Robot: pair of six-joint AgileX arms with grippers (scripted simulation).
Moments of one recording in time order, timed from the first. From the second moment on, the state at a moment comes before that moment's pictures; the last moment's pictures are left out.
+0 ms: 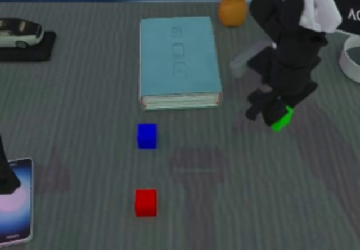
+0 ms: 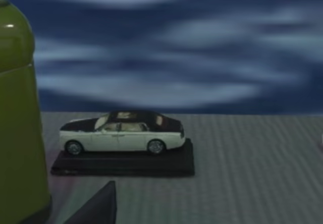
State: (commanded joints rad) left arm 0.02 0.00 0.00 0.00 0.00 0.00; right arm 0.42 2.15 1.69 -1.10 0.00 -0.31
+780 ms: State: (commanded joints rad) left arm 0.02 0.00 0.00 0.00 0.00 0.00; right arm 0.55 2.12 1.70 -1.15 0.00 -0.02
